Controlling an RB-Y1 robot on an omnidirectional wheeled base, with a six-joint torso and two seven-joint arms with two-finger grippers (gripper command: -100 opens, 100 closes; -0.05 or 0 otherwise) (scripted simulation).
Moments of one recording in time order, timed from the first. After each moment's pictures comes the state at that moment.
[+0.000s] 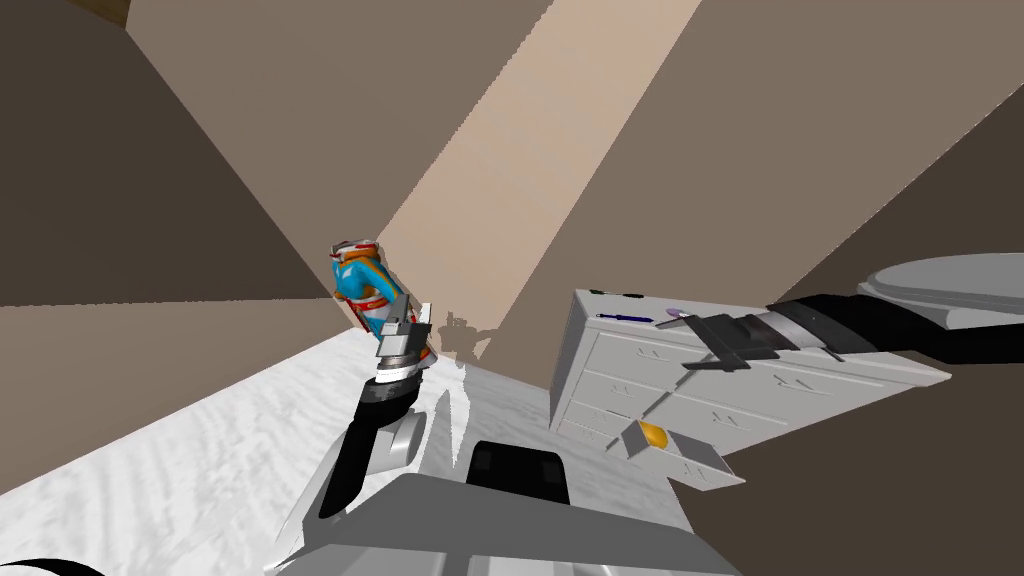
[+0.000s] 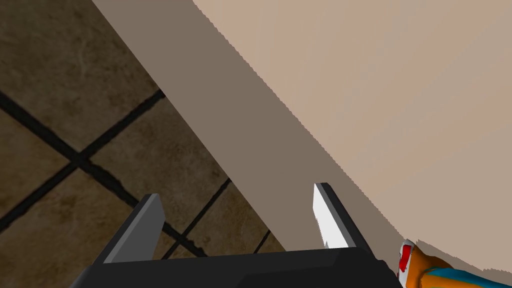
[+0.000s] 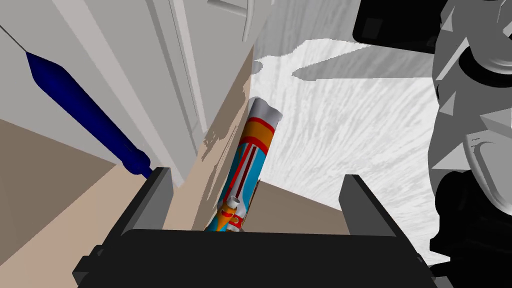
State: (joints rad) left arm 0.54 -0.03 0.05 -2.39 -0.12 -0.48 0.05; right arm 0.38 -1.94 -0.18 -1.46 0.55 -1.19 0.28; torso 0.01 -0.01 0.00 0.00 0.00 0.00
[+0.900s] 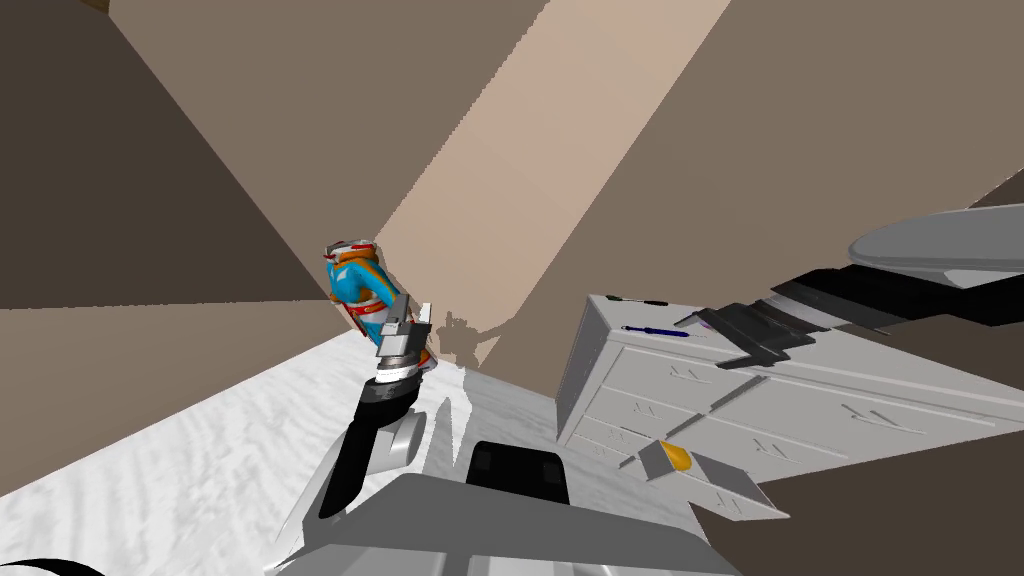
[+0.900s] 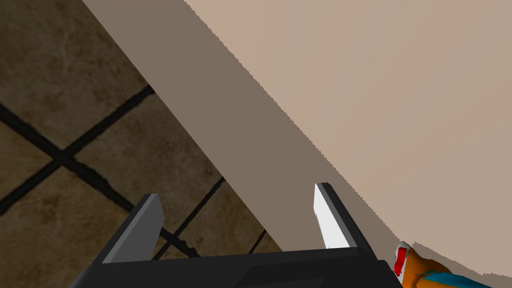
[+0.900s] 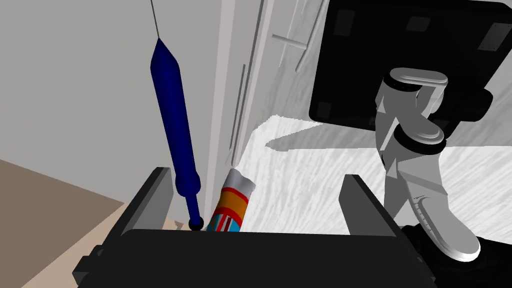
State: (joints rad) left arm 0.54 -0.03 0.05 -2.39 -0.12 -0.48 0.05; right arm 0.40 -2.13 -0.19 -1.38 0.68 -1.26 0.24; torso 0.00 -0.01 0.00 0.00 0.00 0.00
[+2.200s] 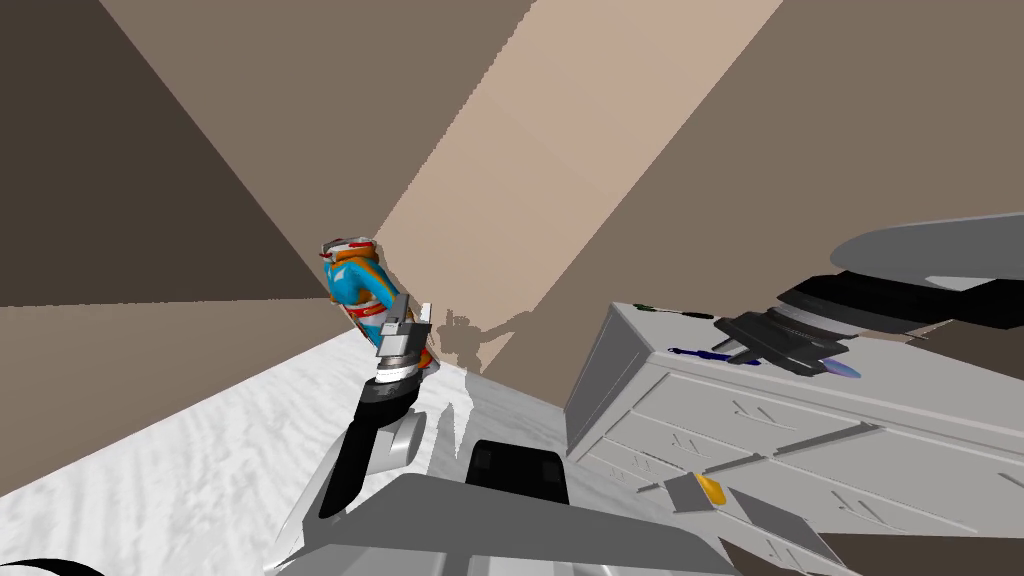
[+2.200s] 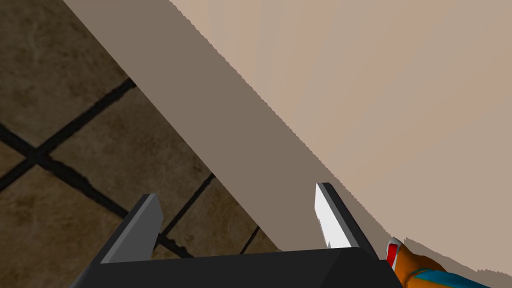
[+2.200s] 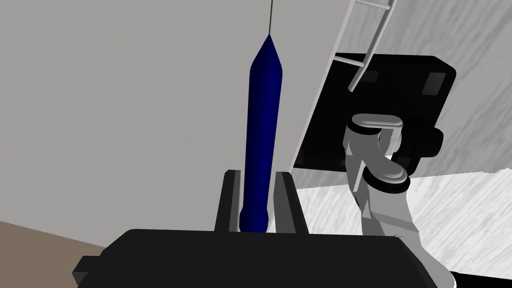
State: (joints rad) left arm 0.54 -0.03 0.05 -2.39 -0.12 -0.48 0.05; right arm 0.48 -2.22 -0.15 -1.33 0.76 -1.25 0.24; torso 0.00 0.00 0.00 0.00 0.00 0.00
